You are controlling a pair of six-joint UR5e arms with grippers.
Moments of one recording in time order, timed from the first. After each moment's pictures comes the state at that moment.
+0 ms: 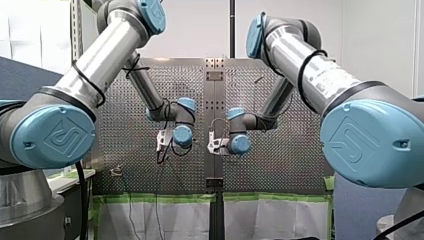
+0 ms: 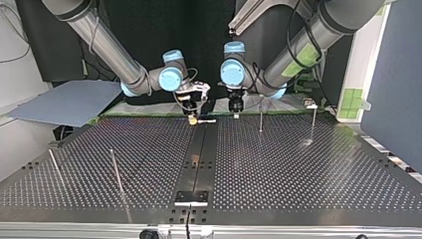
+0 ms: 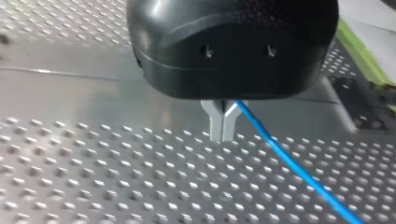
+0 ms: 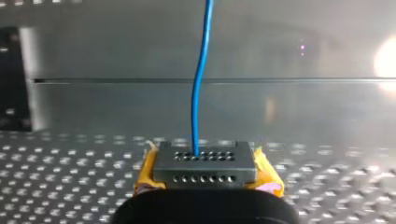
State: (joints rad) left arm -0.45 -2.19 -1.73 -2.58 -2.04 -1.56; right arm 2.22 -0.68 1.34 -0.47 1.60 1.64
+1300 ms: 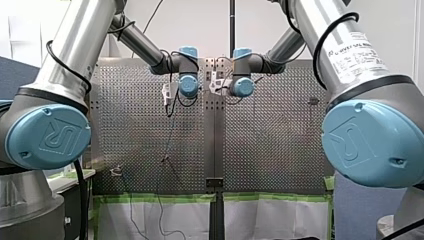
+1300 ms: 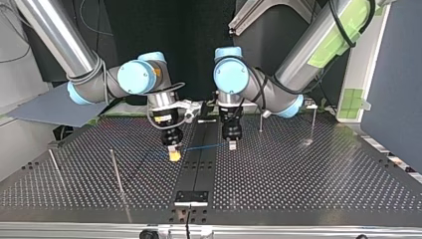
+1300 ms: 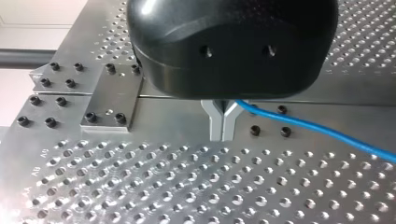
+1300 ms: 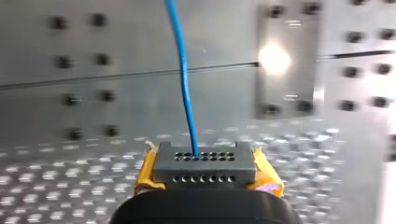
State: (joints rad) left arm -0.49 -1.92 -1.56 -2.76 -2.09 -1.60; right arm 2.21 -1.06 1.33 -0.40 1.60 1.64
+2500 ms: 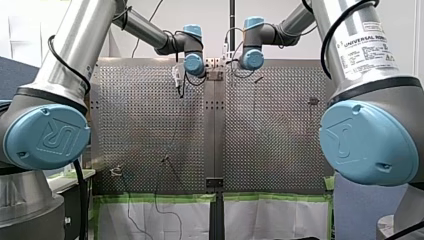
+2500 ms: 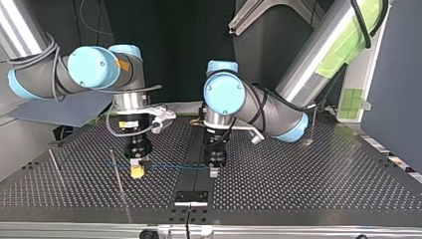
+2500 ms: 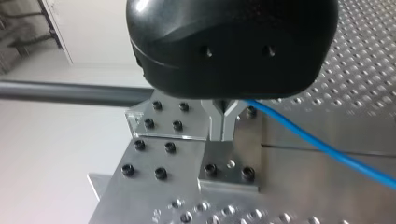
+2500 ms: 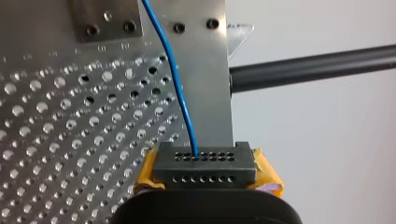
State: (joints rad) left arm -0.50 -1.93 -1.31 -2.91 -1.96 -1.69; right arm 2.15 -1.22 1.32 -0.32 1.66 1.64
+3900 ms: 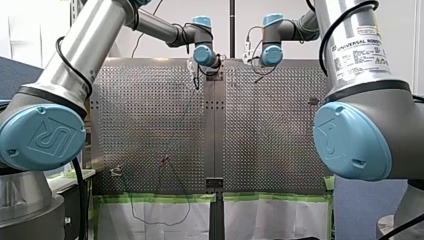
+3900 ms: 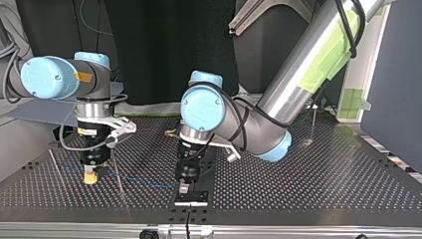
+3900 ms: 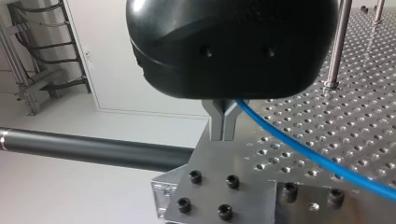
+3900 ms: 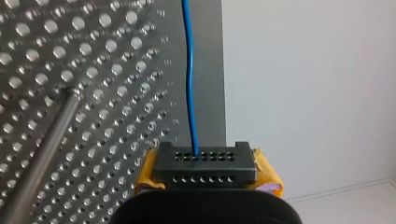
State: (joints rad) left arm -0.55 -2.03 -1.06 -3.02 -1.86 -1.75; right arm 2.00 -1.26 1.32 -0.26 1.68 1.65
